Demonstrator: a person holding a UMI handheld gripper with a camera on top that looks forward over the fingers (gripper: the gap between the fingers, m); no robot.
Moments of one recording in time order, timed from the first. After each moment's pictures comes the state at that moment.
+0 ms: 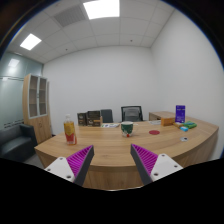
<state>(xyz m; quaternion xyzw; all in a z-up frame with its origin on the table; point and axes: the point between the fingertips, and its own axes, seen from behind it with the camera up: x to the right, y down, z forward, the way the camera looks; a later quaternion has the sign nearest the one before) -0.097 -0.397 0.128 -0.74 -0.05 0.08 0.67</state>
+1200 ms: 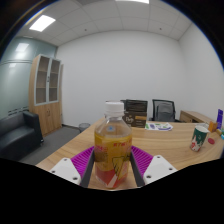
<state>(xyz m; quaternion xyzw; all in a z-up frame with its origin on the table) -0.429 -0.112 0.071 -0.76 -0.14 0.10 0.63</state>
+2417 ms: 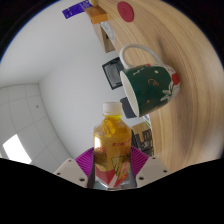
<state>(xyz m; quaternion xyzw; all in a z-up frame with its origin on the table) -0.192 0.032 0.188 -0.47 0.48 0.67 0.31</state>
